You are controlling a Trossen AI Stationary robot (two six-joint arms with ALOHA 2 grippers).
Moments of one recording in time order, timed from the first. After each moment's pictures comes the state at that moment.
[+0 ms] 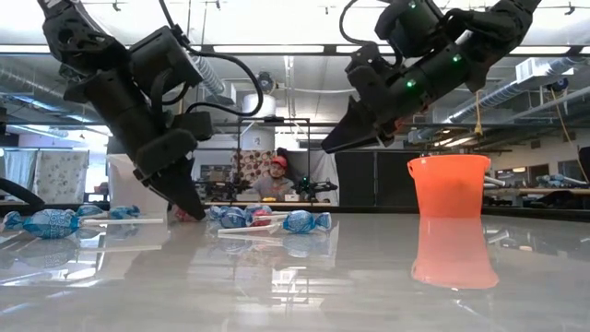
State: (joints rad) left arm -0.02 1.46 0.50 0.03 -0.26 -0.45; right arm -0.04 1.57 0.71 0.32 0.21 0.21
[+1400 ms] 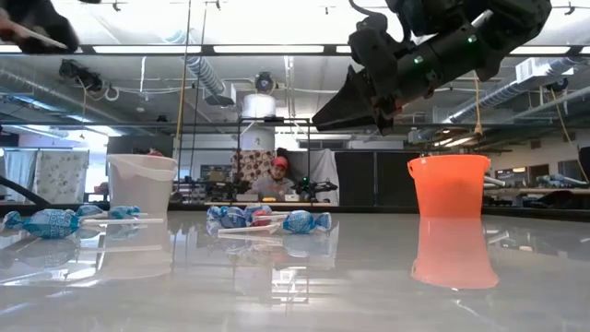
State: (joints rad) left arm -0.39 0.88 0.97 -1.16 0.16 -0.71; right arm 0.08 1.57 0.71 0.43 0.29 0.29
